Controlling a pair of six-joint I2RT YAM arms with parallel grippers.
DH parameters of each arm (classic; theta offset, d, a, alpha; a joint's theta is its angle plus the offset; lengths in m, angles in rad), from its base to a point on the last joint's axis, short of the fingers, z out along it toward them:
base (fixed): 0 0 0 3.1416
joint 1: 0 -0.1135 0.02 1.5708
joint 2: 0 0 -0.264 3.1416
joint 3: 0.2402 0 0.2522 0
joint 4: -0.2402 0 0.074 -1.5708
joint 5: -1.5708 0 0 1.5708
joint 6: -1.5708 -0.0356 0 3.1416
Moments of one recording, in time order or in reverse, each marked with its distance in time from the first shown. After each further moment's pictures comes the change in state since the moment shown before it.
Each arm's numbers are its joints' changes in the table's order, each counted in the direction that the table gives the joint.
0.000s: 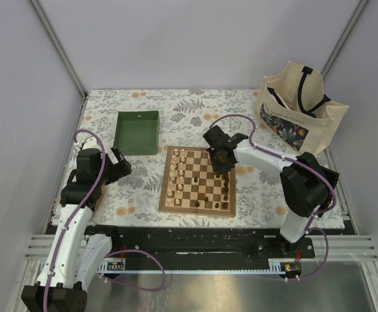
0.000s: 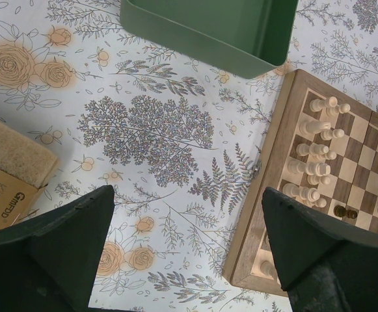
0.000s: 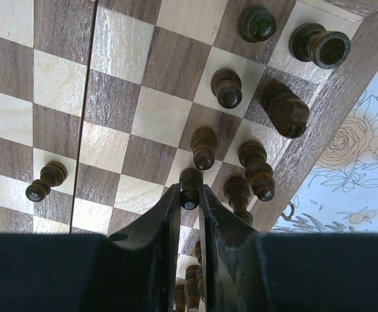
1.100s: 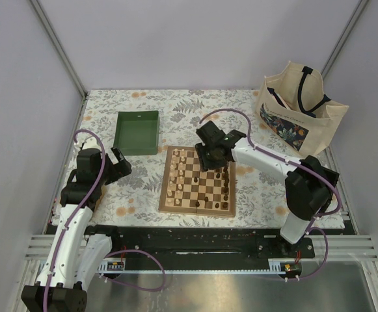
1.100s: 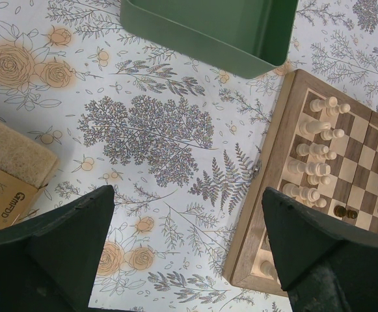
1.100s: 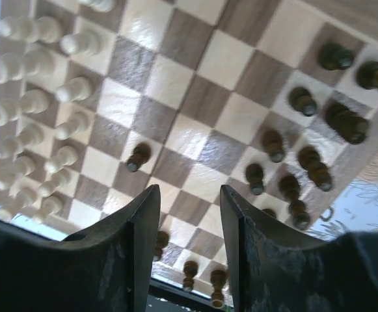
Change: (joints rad) left arm 0.000 0.000 0.000 0.000 0.000 0.000; right arm -0.052 -0.027 0.099 -0.025 0.056 0.015
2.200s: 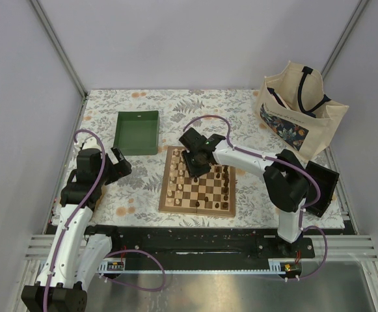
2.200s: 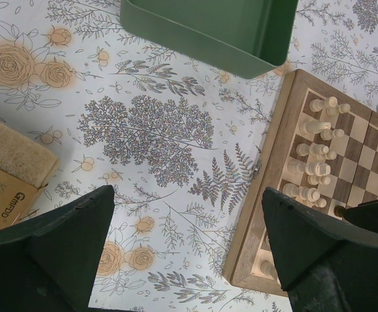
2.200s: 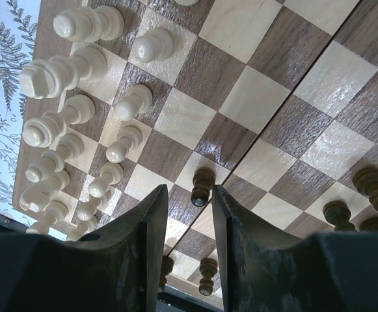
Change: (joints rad) left arm 0.000 0.000 0.000 0.000 0.000 0.000; right arm -0.111 0.169 0.106 0.018 0.048 -0.048
